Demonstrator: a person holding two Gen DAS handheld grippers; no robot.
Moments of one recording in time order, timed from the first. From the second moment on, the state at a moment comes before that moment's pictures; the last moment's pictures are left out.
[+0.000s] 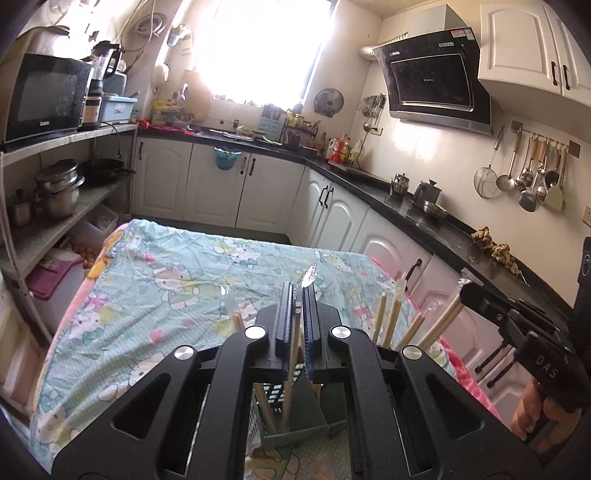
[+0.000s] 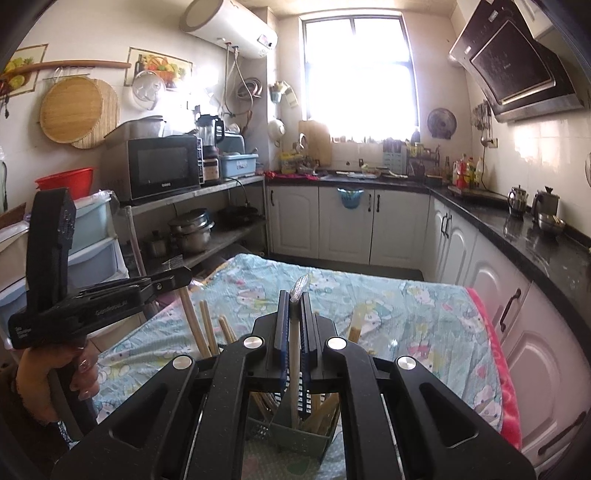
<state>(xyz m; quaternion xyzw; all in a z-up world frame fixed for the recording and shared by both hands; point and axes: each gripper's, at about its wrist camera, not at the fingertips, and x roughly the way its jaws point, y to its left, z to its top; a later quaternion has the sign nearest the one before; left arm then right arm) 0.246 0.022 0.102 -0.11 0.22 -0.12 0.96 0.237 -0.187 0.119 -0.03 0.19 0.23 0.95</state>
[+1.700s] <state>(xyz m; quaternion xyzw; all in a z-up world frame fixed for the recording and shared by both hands) 0.146 0.058 0.078 -0.14 0.25 -0.07 0.96 0.143 -0.181 0.092 -0.11 0.19 0.24 0.94</state>
